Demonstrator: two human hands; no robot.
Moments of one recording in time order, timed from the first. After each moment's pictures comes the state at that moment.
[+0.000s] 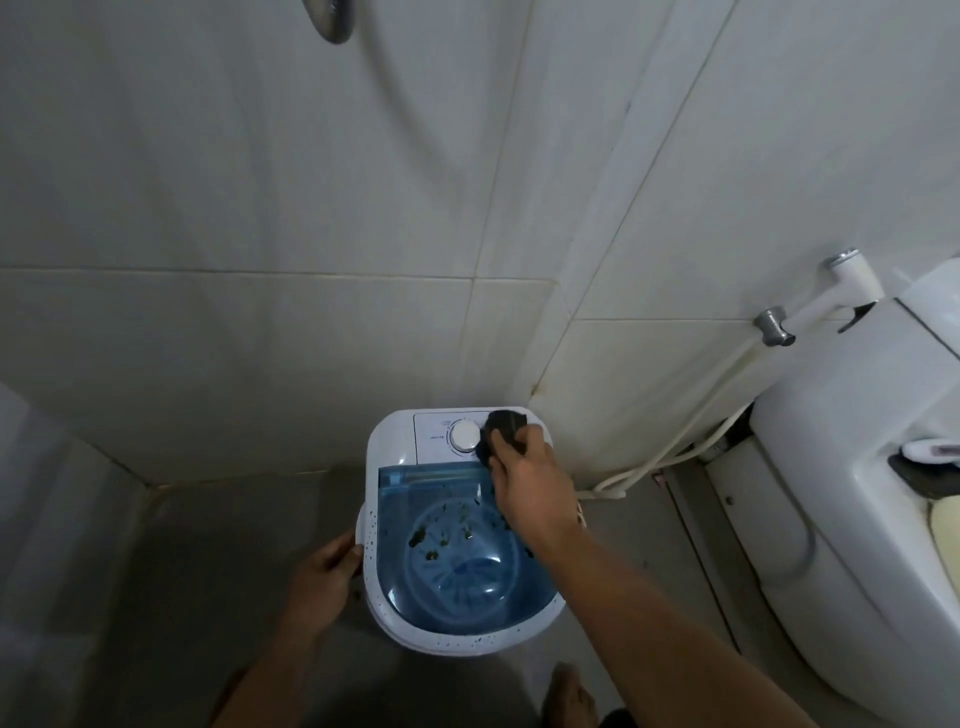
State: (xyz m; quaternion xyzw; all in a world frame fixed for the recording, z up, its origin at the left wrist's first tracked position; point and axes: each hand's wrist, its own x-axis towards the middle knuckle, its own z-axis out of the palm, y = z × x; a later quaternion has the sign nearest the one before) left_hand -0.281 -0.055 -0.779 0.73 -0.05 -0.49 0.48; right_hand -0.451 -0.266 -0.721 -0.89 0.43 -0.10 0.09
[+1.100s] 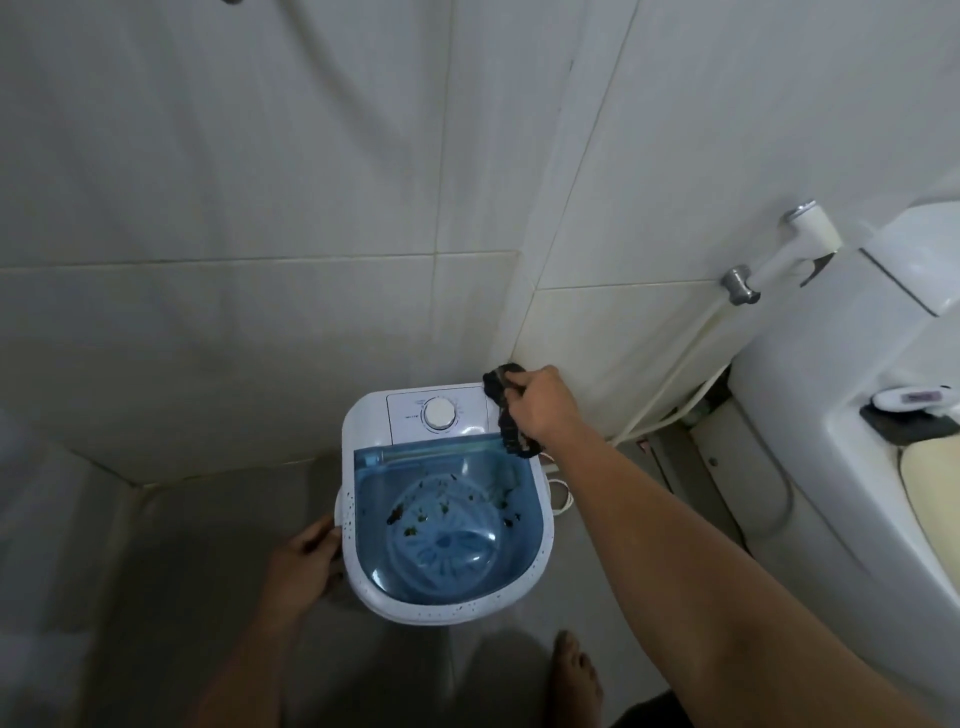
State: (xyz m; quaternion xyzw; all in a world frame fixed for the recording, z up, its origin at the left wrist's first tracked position) left_hand -0.292 -0.057 -0.749 0.73 -0.01 -0.47 0.49; right_hand -0.451 -0.354 -0.698 -0.80 0.53 -0.05 0.27
